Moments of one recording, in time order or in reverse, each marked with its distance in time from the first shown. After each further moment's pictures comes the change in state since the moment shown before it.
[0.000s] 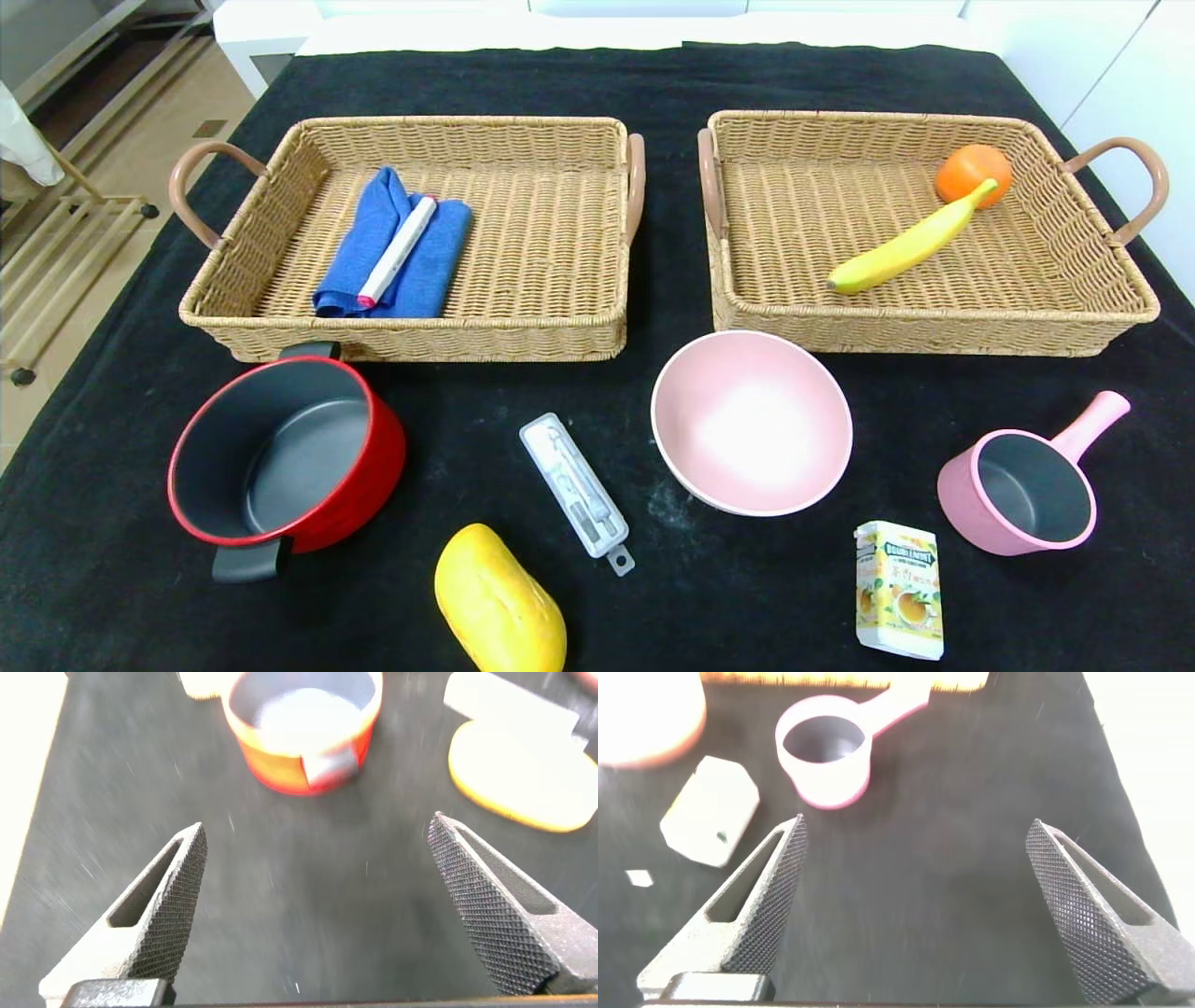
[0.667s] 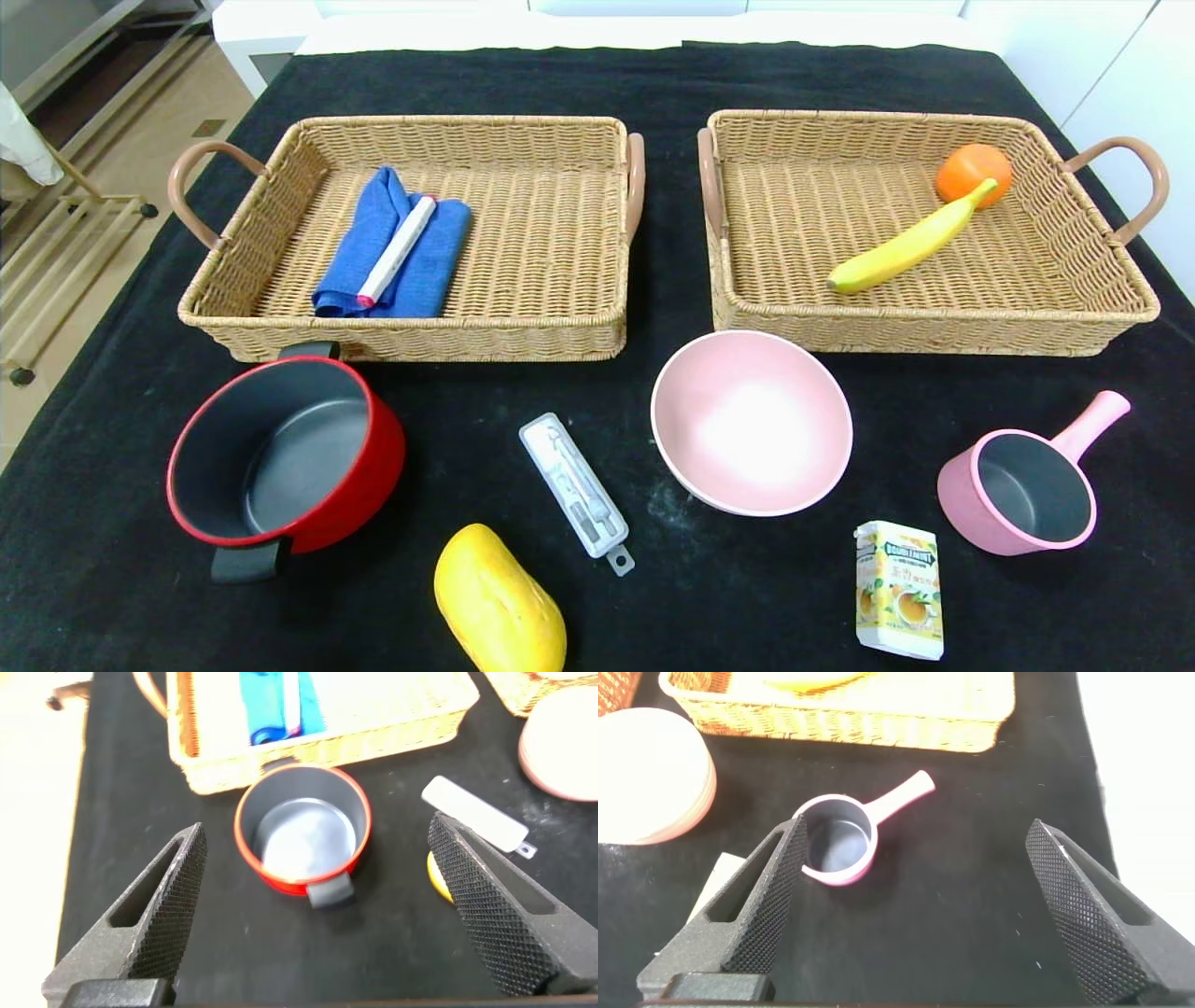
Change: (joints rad) left arm -0.034 0.409 -0.407 0.017 -0.038 0.013; right arm -0.002 0.487 -0.394 0.017 0.034 -0.024
